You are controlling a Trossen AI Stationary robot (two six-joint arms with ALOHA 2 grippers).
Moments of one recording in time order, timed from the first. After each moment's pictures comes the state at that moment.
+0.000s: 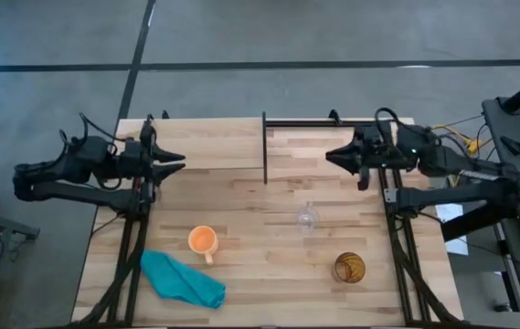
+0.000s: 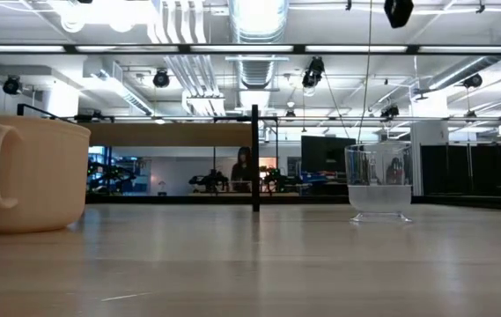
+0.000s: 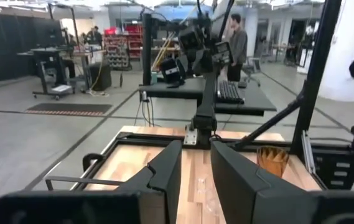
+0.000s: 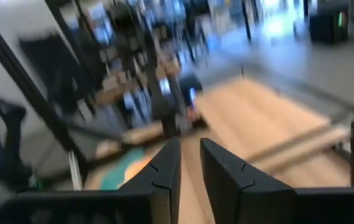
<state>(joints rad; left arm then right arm) -0.02 0.60 0.87 -0.34 -0.14 0.00 -0.15 0.78 0.90 -0.26 -0.08 0.33</state>
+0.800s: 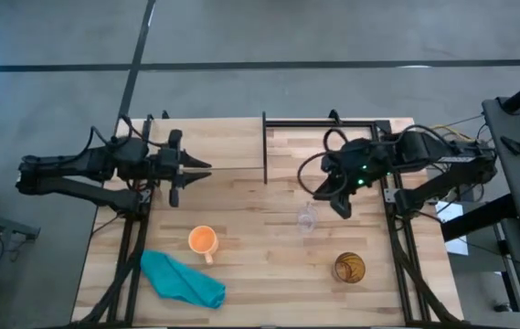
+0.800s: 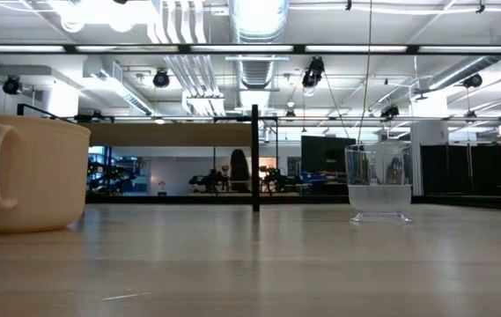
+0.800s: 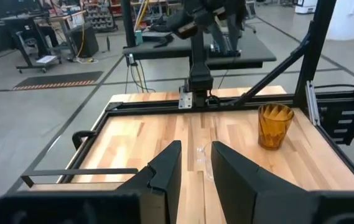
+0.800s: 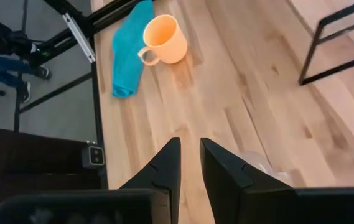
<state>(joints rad) -0.02 0.78 0.97 -0.36 -0.10 0.07 0.13 1.32 1.60 -1.07 -0.08 0.52</state>
